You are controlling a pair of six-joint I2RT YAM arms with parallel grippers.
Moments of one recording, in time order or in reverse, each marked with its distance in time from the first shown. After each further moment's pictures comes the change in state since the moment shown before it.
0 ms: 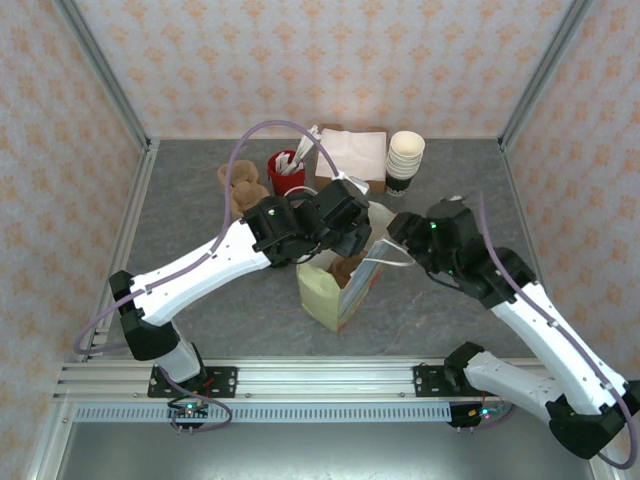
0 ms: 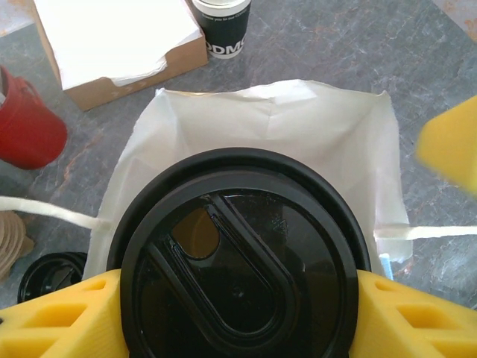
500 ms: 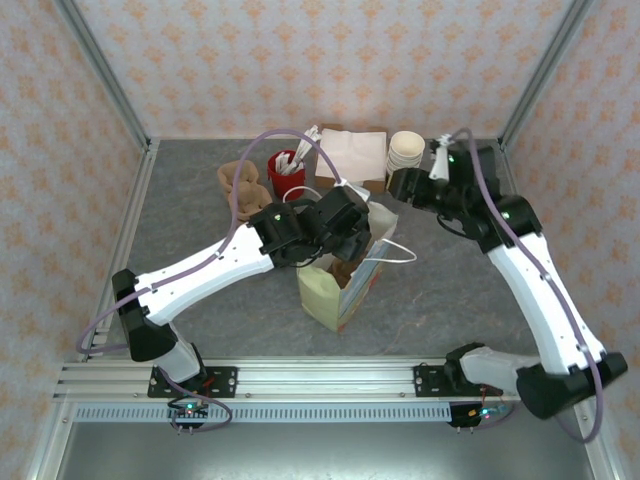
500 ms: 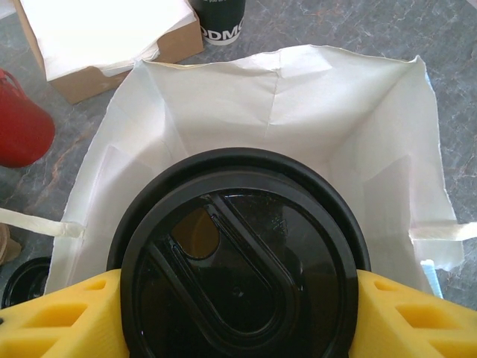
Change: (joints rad) left arm 0.014 -0.018 -0.121 0.093 0.020 0.021; right arm -0.209 0.316 0.340 0.010 -0.315 -0.566
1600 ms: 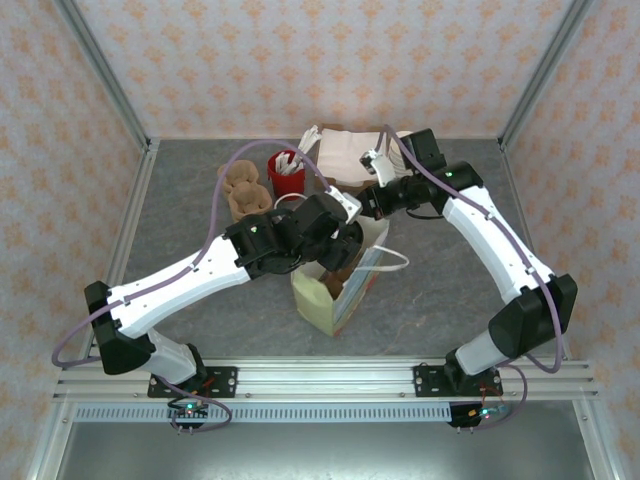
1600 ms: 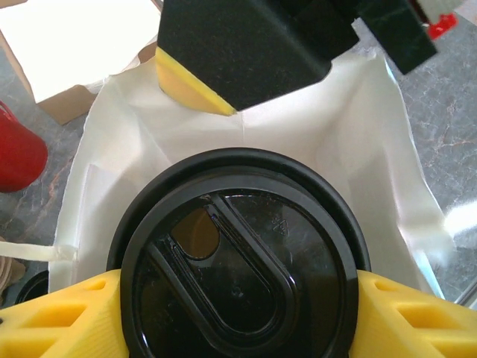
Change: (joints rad) left arm 0.005 -0.151 -0.179 0.105 0.056 0.130; right arm 0.044 0.301 0.083 -0.088 -0.388 -0.515
